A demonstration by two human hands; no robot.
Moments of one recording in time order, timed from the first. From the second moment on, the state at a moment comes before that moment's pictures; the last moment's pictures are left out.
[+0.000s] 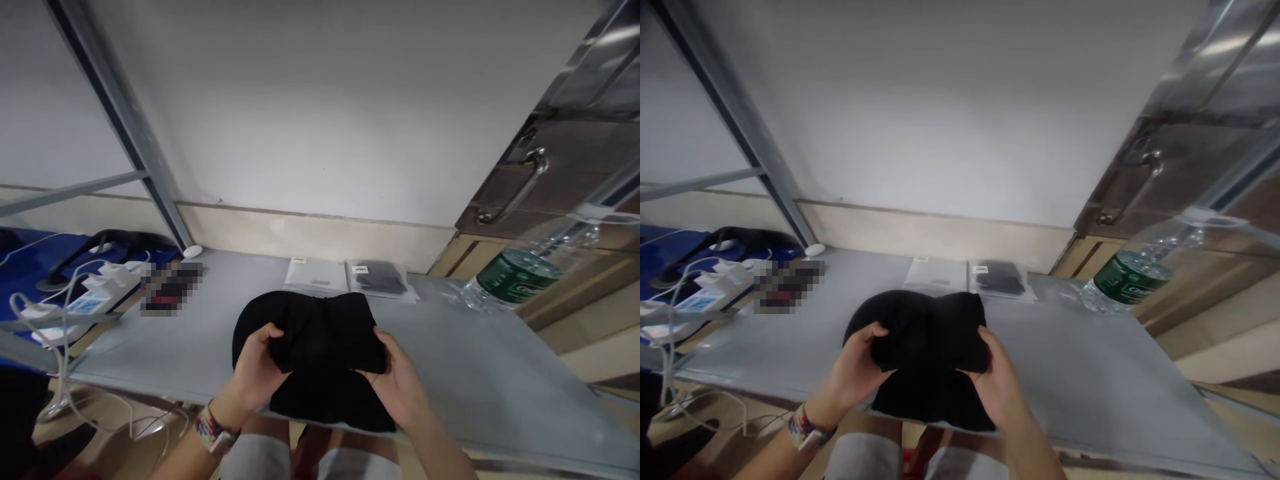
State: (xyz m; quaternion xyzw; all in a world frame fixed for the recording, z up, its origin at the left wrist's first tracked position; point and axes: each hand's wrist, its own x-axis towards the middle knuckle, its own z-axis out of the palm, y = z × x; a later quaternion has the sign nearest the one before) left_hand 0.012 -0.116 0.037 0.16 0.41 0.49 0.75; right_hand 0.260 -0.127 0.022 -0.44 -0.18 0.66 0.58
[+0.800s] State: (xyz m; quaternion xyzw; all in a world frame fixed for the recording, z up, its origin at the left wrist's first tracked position) left_hand -0.012 -0.111 0.054 0.14 0.37 0.51 0.76; right_hand 0.274 -0.114 -0.001 -0.41 -0.44 0.44 0.67
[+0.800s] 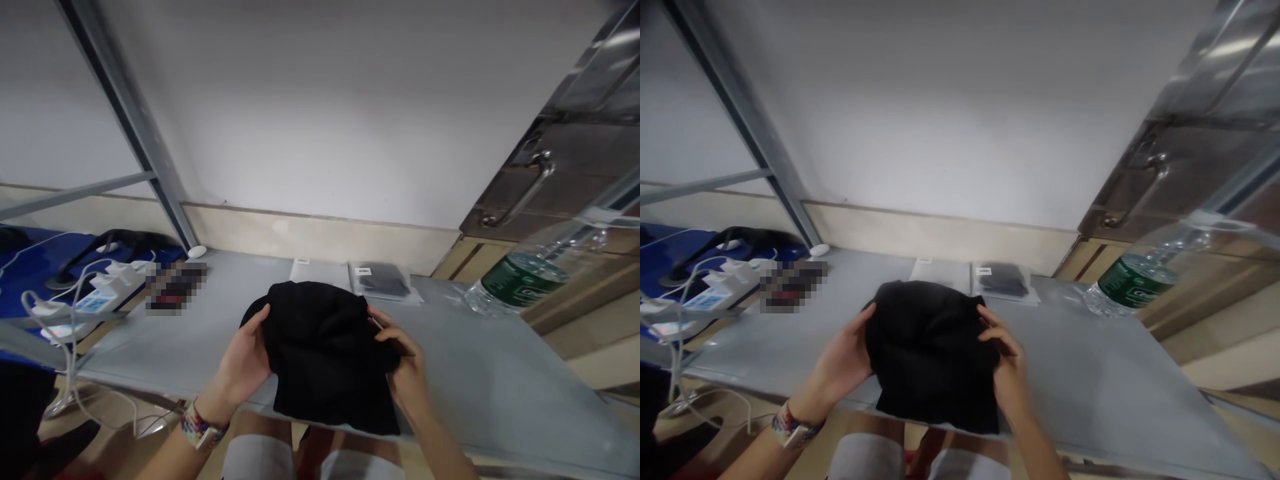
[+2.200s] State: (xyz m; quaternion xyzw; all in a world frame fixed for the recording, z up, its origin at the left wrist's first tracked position) left_hand 0.029 -0.009 0.120 0.84 0.35 0.34 0.26; right_hand 0.316 -0.053 0.134 -0.46 -0.63 0.31 0.54
